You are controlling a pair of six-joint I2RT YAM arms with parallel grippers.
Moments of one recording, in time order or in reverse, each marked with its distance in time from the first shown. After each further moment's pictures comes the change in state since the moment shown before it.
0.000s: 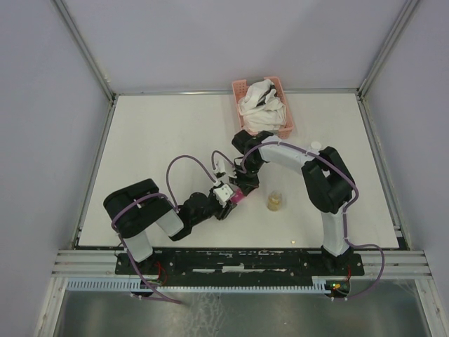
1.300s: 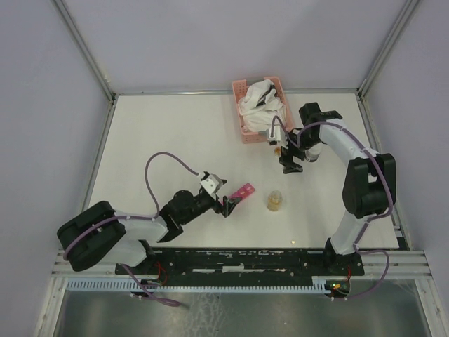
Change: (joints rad) left arm 0.000 -0.410 -0.023 -0.144 -0.006 -0.104; right arm -0.494 -0.240 -0.068 -0.023 -0.131 -0.297
